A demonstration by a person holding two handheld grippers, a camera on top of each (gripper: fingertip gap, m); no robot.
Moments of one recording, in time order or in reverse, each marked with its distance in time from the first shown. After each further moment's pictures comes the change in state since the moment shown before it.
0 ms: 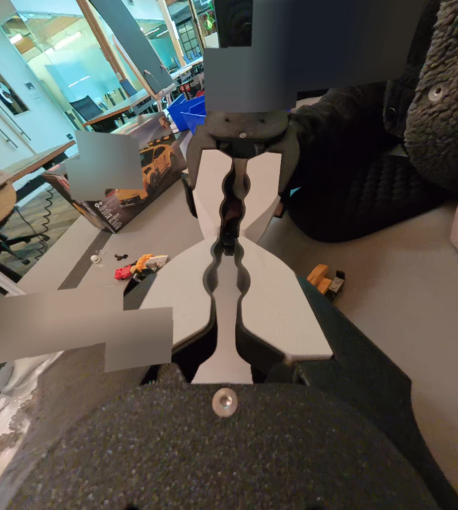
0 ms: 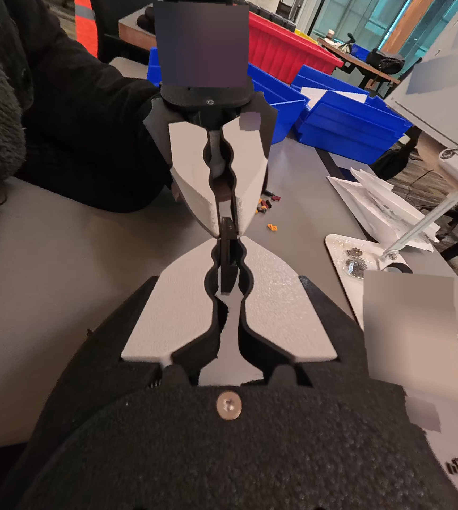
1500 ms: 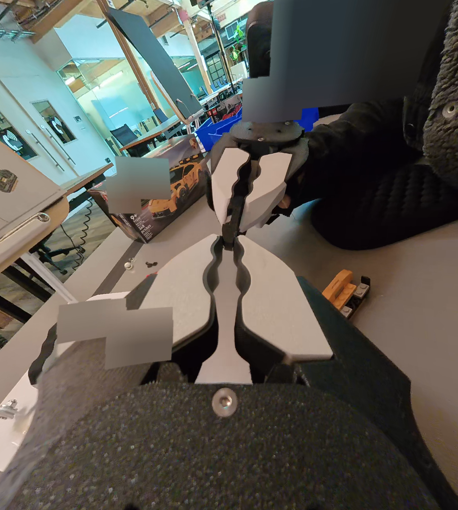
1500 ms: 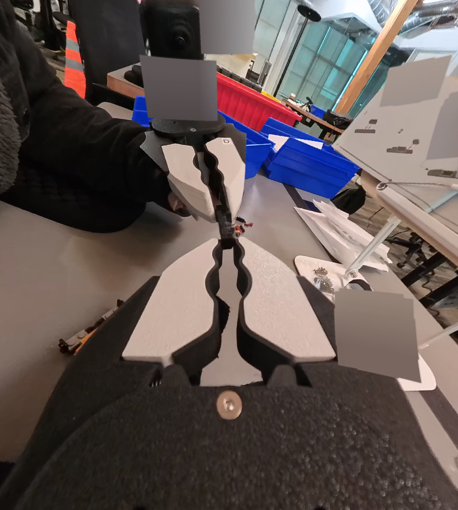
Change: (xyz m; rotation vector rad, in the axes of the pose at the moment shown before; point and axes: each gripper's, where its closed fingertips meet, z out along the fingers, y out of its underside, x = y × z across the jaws) left arm -0.018 -0.007 -0.014 0.072 -0.094 0.042; right arm 0.019 -0.015 -0.019 0.151 0.089 -0.041
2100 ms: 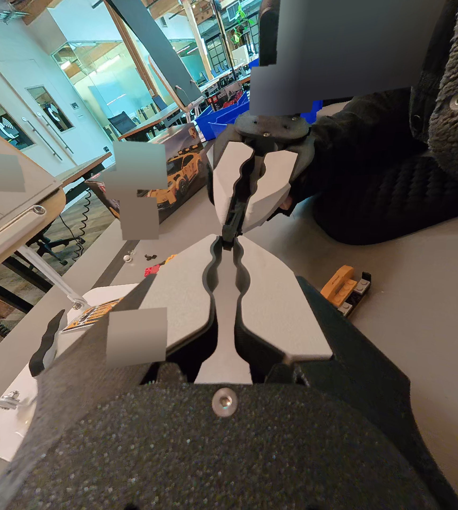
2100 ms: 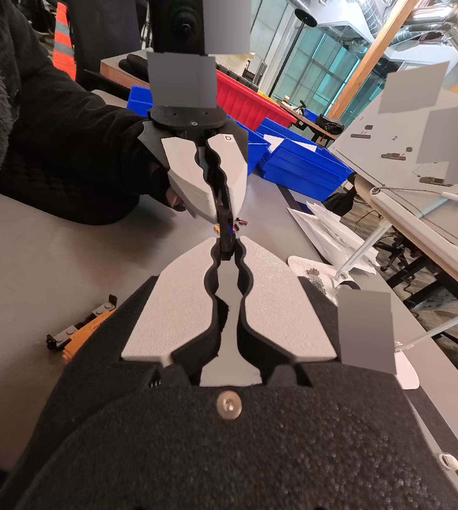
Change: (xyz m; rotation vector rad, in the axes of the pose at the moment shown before) left arm 0.001 0.004 0.002 -0.041 -0.003 -0.003; right arm -0.001 0.003 0.000 -0.005 0.024 -0.055
